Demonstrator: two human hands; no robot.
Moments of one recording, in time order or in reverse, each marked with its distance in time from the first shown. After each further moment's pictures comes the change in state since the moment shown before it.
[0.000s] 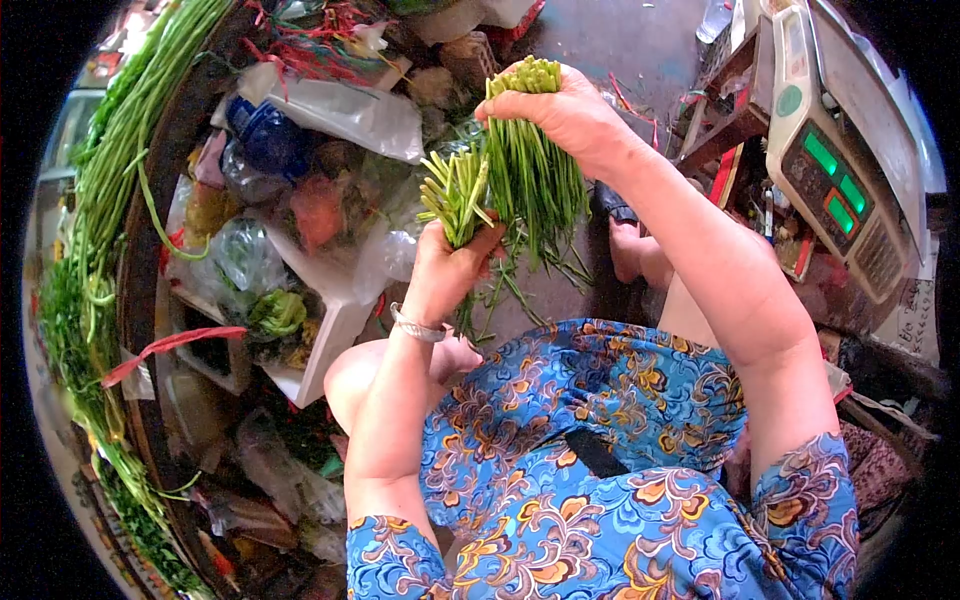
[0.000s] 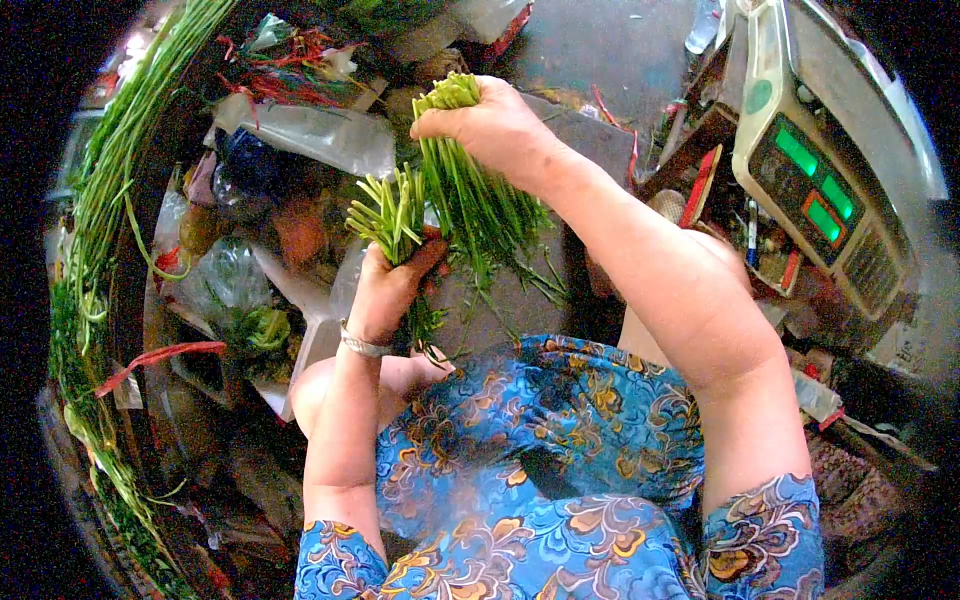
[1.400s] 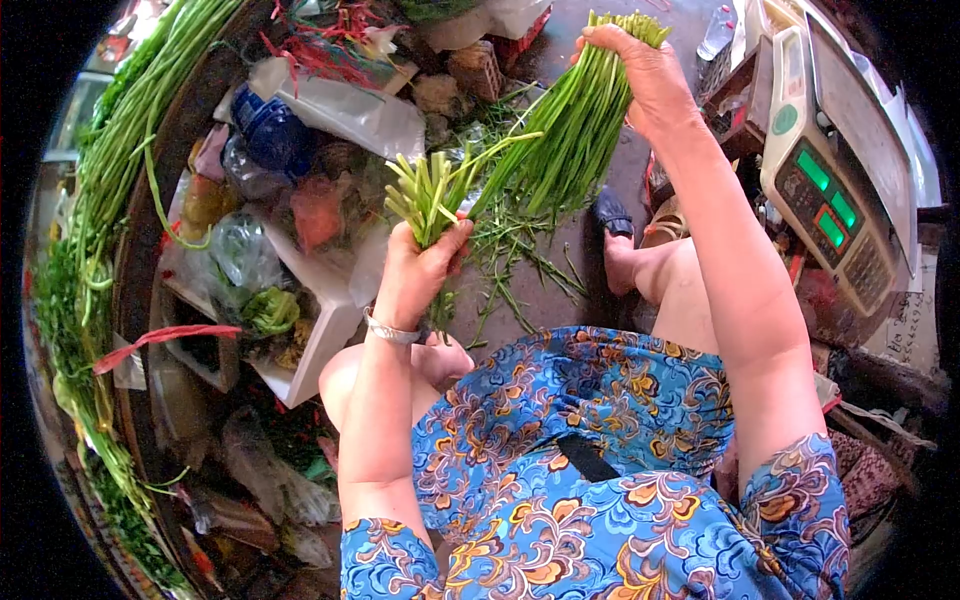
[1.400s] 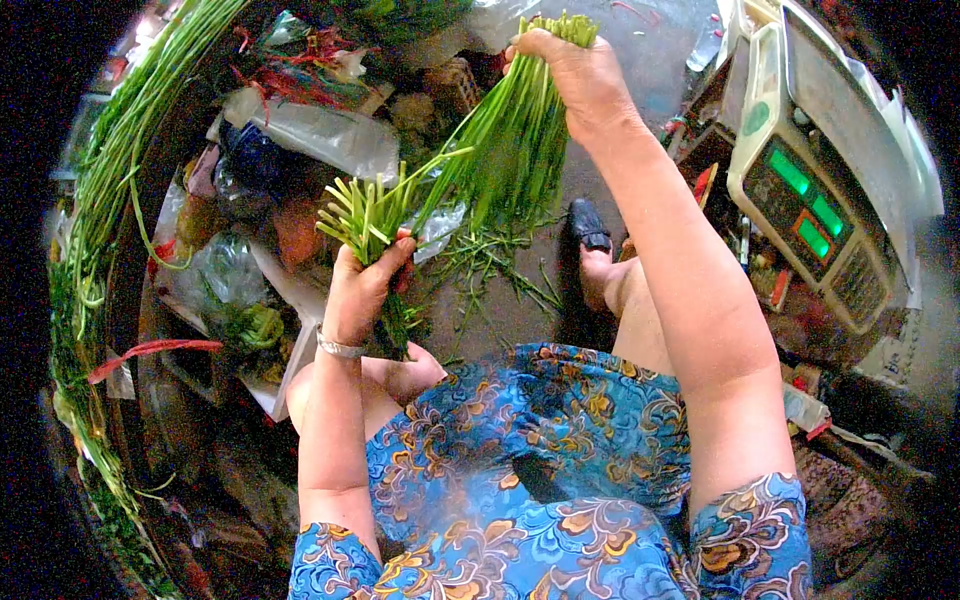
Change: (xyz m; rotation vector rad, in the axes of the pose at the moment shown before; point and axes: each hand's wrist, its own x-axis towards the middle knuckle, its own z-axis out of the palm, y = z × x) left_hand -0.005 0.008 -0.027 -0.085 0.068 0.024; right_hand 0.021 -0.035 -0.062 0.230 0.166 -0.185
